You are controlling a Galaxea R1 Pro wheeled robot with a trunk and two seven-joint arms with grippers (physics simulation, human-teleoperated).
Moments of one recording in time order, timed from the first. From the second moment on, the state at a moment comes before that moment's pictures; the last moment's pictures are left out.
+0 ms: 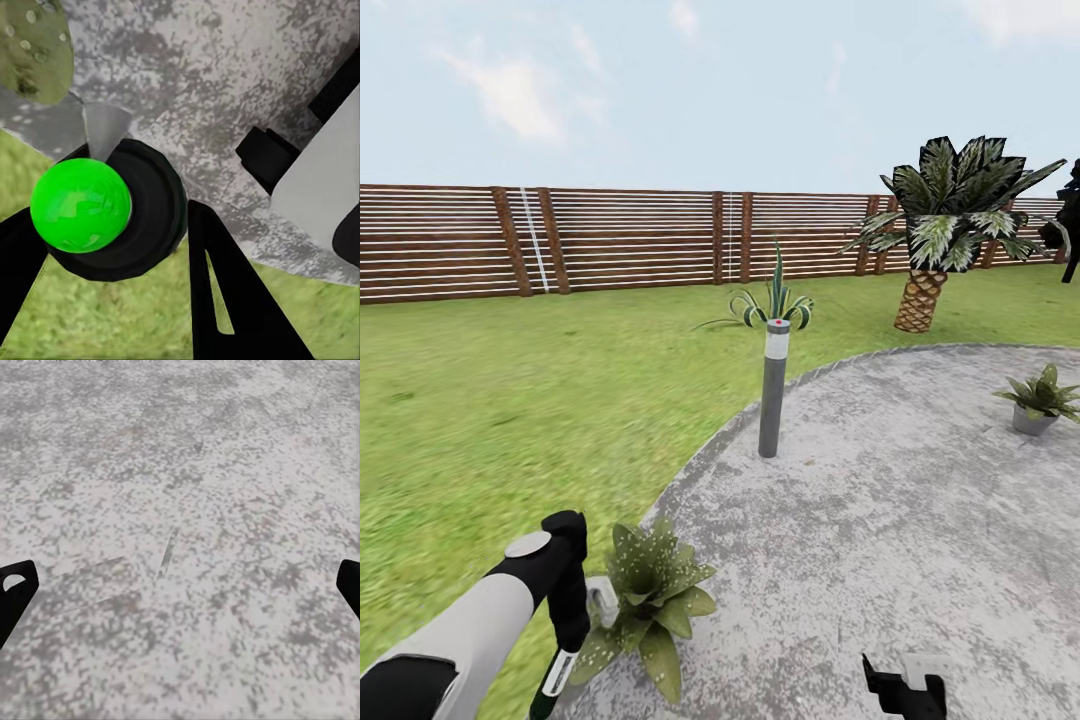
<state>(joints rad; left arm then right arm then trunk) -0.80 0.07 -0.13 -0.47 -1.32 0.59 -1.44 -0.46 -0.14 0.56 -0.03 -0.63 -0.56 0.04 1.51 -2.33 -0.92</state>
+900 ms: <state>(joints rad) -0.77 0.07 -0.07 -0.45 -1.26 0.60 -1.29 -0.46 -0.13 0.56 -0.02 -0.63 -0.56 0.04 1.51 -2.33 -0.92</state>
